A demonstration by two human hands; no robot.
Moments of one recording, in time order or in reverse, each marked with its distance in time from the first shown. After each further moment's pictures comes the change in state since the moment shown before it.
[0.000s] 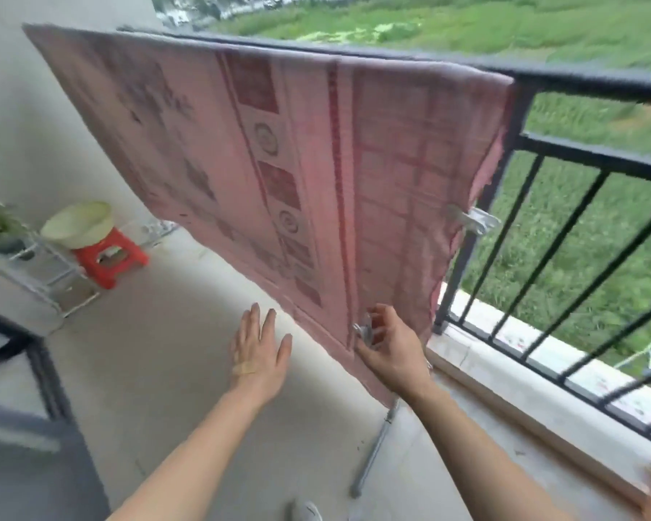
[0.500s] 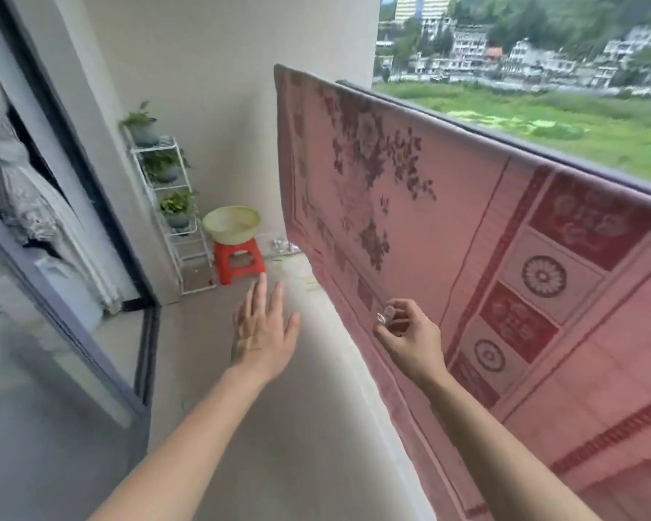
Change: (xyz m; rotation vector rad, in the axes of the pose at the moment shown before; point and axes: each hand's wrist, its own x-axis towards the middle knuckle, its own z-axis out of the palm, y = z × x) left_hand 0.164 -0.283 -0.175 -0.048 0.402 -0.293; right_hand 0.228 -0.264 0.240 0.188 -0.182 -0.240
